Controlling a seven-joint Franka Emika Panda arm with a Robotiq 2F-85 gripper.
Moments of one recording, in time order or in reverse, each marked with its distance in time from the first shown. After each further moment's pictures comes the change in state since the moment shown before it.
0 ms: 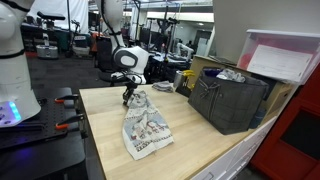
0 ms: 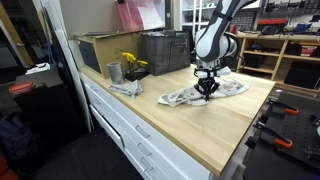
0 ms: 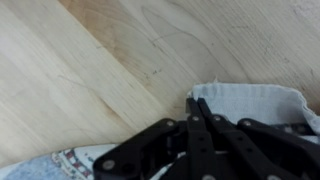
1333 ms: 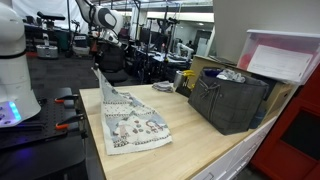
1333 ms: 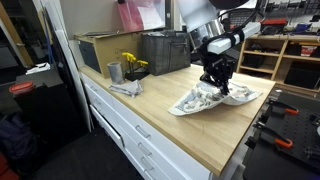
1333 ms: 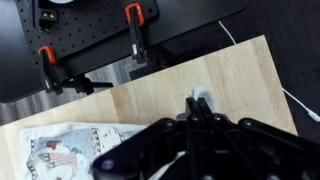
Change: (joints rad) arm 0.178 -0.482 0.275 -0.093 -0.155 -0.612 0.166
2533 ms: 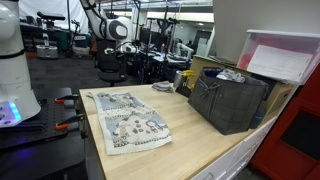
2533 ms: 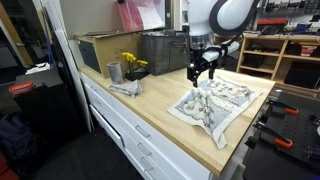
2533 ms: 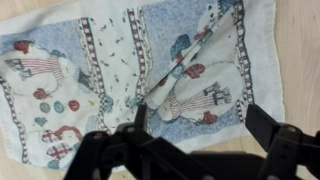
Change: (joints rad) arm -0.183 0.117 -0.064 -0.032 -0.282 0.470 -0.094
